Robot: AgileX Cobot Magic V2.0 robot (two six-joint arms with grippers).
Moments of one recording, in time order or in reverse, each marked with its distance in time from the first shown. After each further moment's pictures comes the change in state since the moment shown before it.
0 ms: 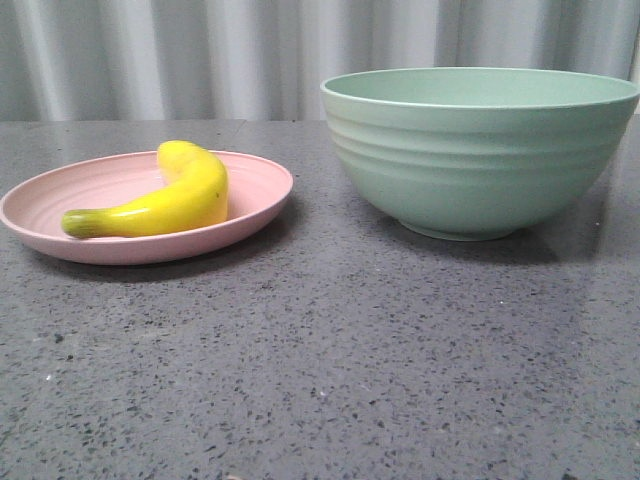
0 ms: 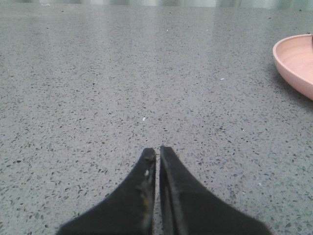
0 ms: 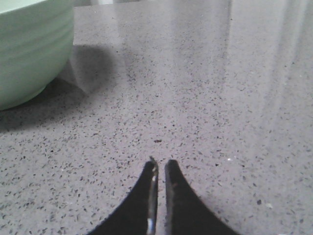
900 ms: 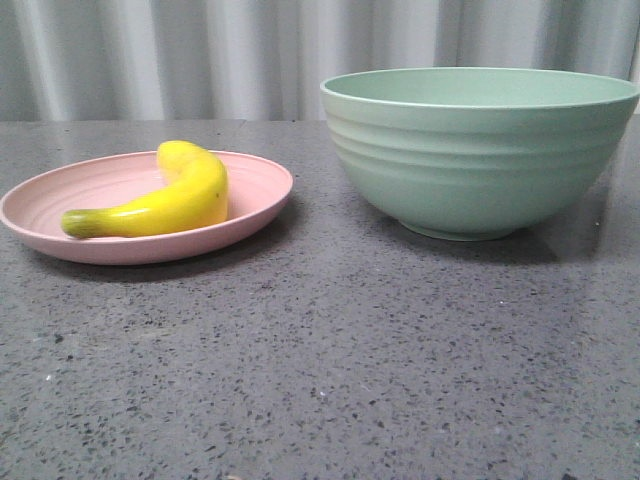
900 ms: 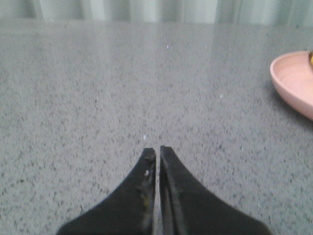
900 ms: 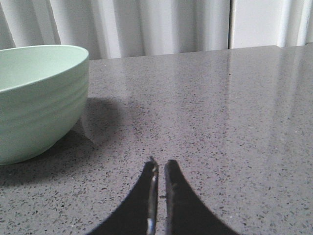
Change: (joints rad) left arm 0.000 0.000 0.000 -0.002 -0.065 0.000; right arm 0.000 0.000 0.000 0.003 -0.166 0.000
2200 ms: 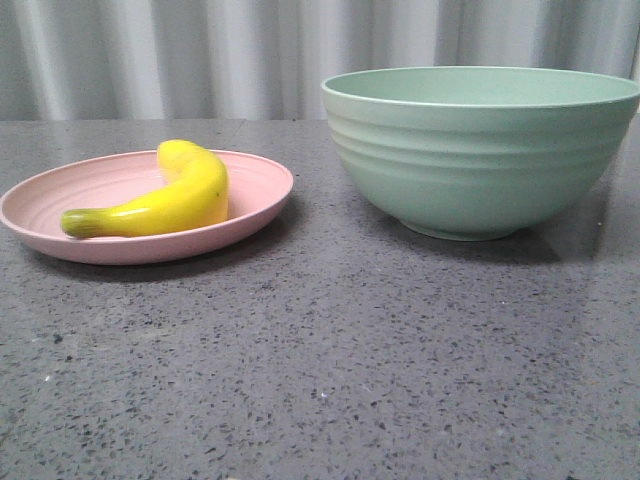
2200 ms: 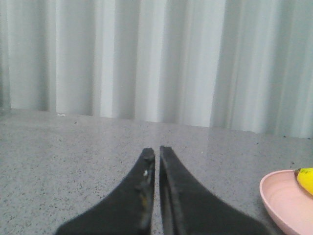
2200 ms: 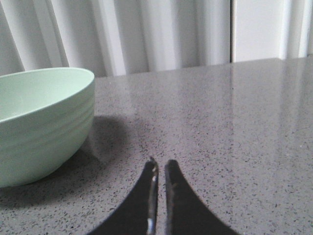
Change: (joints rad) left arm 0.000 0.000 -0.017 -0.067 -0.317 0.000; right arm 0.000 0.000 -0.023 0.032 -0.023 0.000
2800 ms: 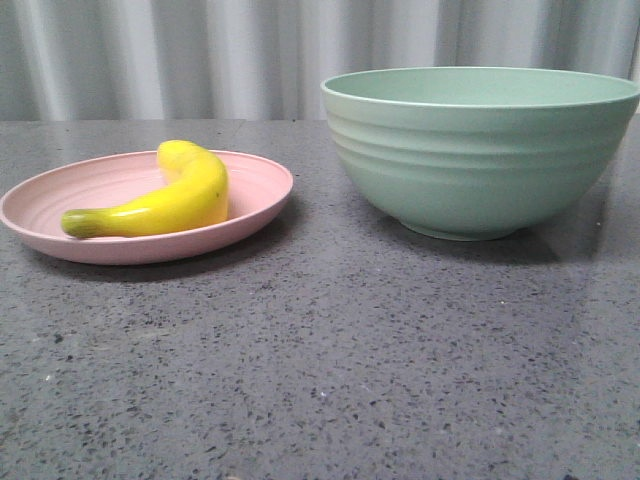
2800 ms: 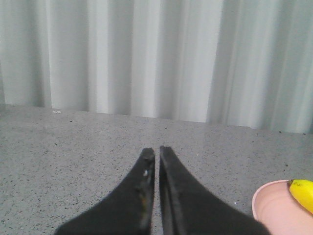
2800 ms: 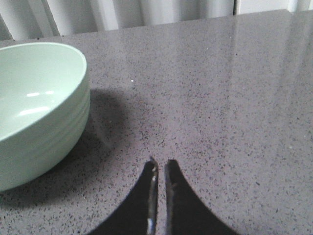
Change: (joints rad) left arm 0.000 0.235 -0.250 0.009 0.128 0.000; right arm 0.000 0.381 -0.274 0.000 0.147 0.000
